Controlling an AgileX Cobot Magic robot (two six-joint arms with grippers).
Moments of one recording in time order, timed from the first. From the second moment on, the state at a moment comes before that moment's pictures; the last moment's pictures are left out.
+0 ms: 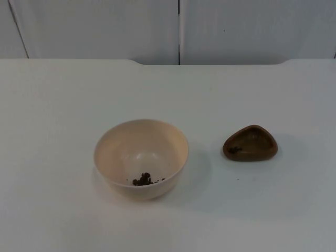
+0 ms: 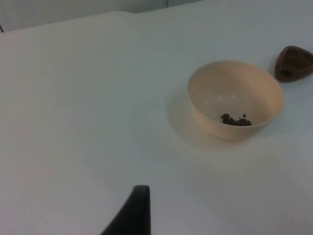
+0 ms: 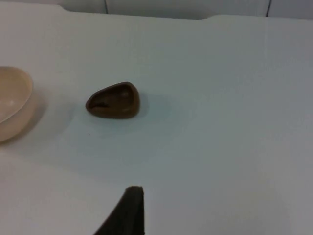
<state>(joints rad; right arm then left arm) 0.10 0.00 -0.52 0.06 1.08 -0.04 -0.39 0.00 -0.50 -0.01 1.08 -0.03</state>
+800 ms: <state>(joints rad) 0.06 0.00 -0.52 0.06 1.08 -0.04 -0.38 0.00 -0.50 -0.01 1.08 -0.03</state>
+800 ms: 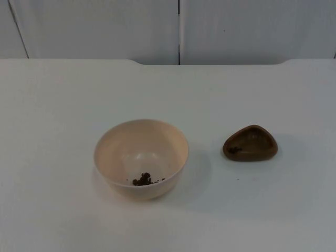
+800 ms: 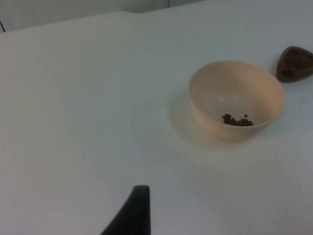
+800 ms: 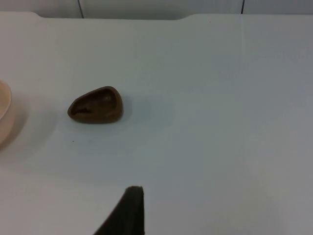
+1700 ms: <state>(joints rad) 0.06 0.00 -0.52 0.06 1.08 -0.04 -0.05 0.00 -0.50 -0.01 1.08 -0.03</state>
